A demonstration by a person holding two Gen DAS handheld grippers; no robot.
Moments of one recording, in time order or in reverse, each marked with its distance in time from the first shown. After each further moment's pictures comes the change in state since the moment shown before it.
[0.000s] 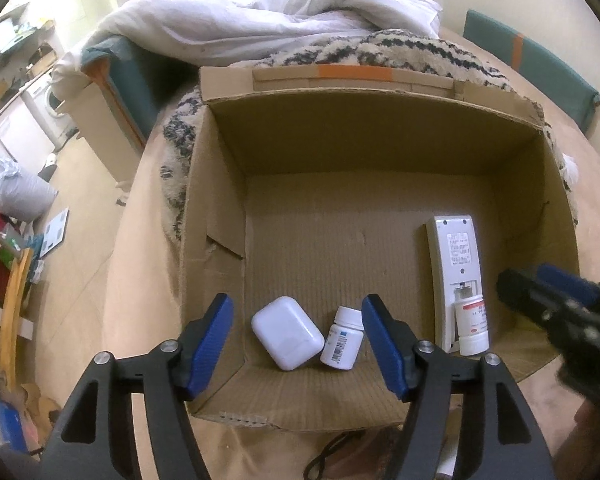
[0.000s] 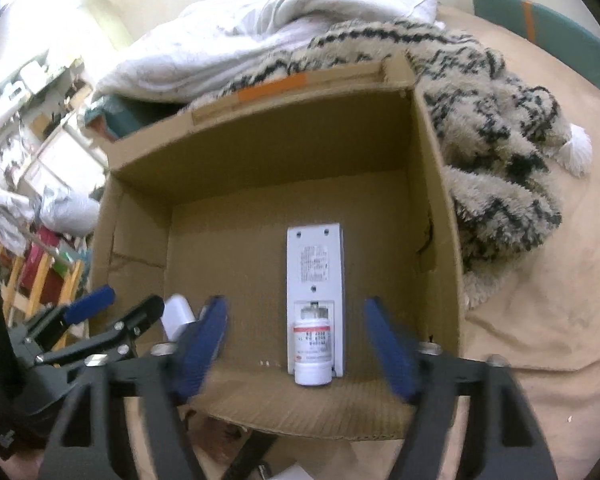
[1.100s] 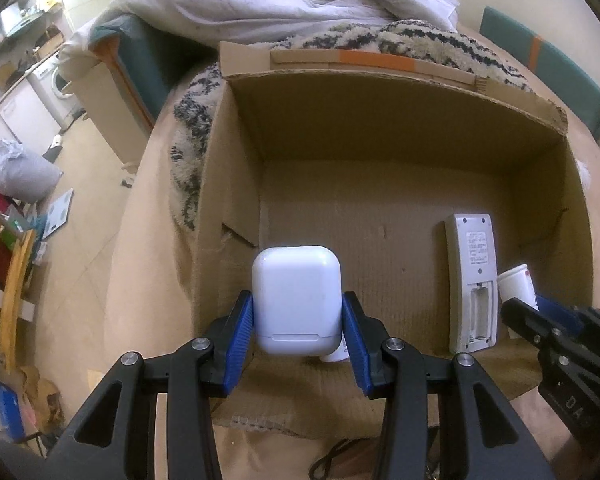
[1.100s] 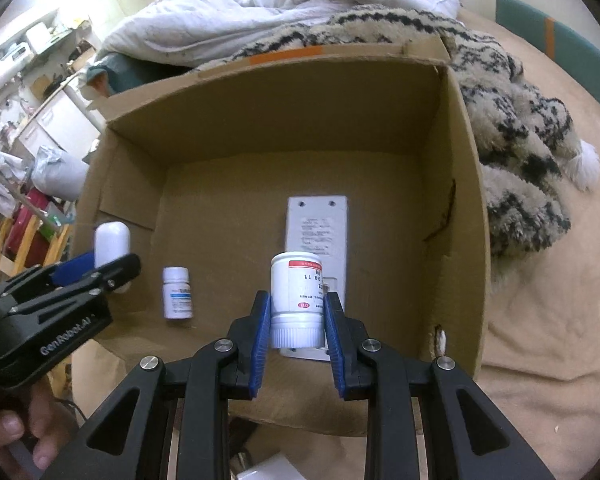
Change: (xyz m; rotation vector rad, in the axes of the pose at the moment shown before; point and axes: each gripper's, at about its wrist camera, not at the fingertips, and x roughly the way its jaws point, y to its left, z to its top) left arm 0.013 0.006 0.002 -0.035 0.058 0.017; right arm 0.023 0.010 -0.011 -0.106 0.111 -0.078
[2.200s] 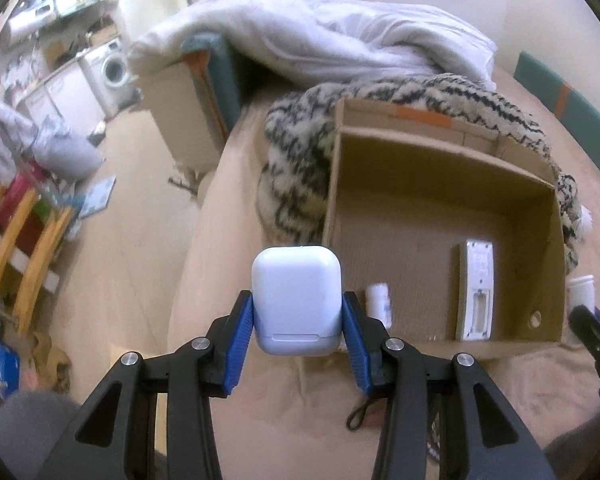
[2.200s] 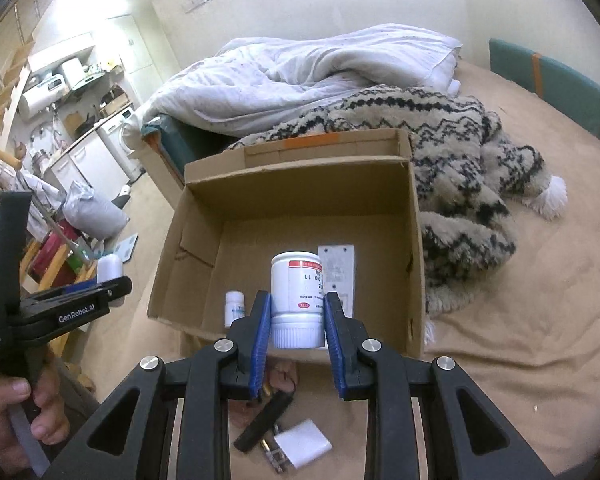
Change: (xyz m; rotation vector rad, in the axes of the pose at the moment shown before) left arm -0.103 0.045 -0.022 -0.131 -0.091 0.096; right arm -0.102 0.010 -0.023 -0.027 -0.253 0.097
